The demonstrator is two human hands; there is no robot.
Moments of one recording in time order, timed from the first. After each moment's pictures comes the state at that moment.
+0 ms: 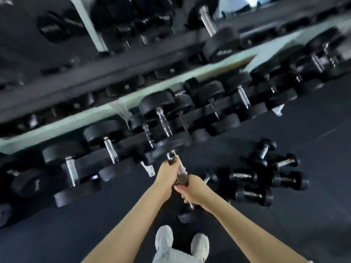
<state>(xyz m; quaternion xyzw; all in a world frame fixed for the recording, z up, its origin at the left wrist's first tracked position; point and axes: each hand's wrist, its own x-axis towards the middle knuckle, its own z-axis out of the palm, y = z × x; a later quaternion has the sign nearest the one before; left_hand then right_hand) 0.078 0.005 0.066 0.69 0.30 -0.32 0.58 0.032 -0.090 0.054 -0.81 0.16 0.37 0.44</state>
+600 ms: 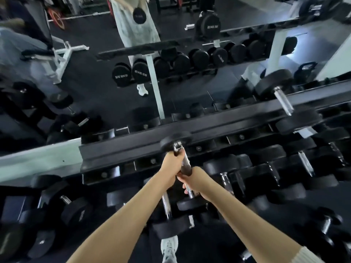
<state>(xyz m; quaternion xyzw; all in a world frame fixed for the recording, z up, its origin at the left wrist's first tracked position) 0.307 0.227 0.184 0.74 0.25 -0.18 0.60 0.275 0.131 0.173 -0.80 0.08 0.32 0.50</state>
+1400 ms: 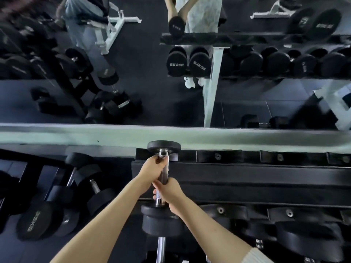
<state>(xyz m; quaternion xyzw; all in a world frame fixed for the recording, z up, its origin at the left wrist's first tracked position) 0.440 0.556 0.117 0.76 0.33 -0.15 0.53 0.418 0.466 0.093 -0.67 0.10 0.42 0.60</state>
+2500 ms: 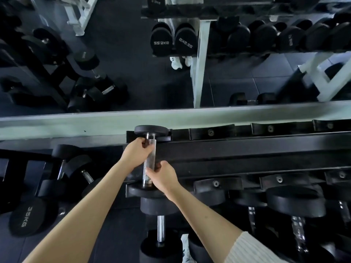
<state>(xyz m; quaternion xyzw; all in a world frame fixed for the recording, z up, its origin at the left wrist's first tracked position) 0.428 0.579 0.116 0.89 0.24 -0.17 0.35 0.397 0.468 0.071 -0.78 0.07 0.35 0.51</state>
